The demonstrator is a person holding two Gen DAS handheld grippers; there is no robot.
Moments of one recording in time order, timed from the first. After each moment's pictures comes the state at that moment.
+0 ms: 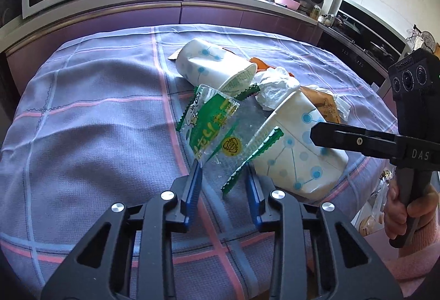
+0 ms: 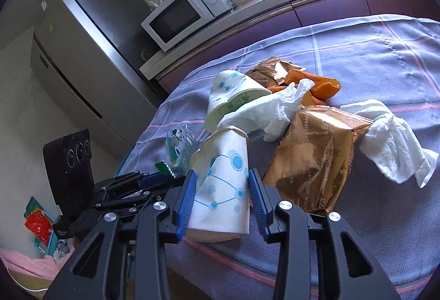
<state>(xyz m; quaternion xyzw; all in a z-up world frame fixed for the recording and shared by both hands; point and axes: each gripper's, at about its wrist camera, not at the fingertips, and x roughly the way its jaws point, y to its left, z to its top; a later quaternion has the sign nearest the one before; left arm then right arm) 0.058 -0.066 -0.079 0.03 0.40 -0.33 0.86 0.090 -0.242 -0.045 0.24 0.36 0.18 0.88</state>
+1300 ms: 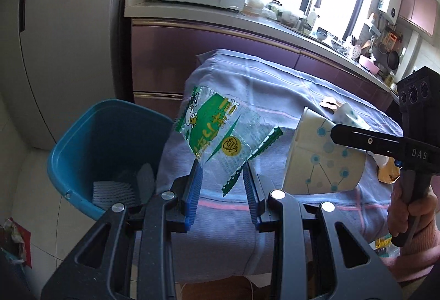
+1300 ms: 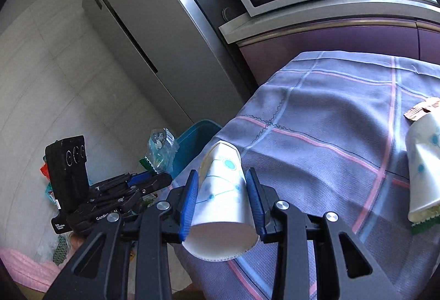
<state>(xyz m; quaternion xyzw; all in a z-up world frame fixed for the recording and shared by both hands) 0.037 0.174 -0.052 -0.08 0.36 -0.11 0.92 0.184 -0.073 -0.012 0.15 0.37 0.36 0.84</state>
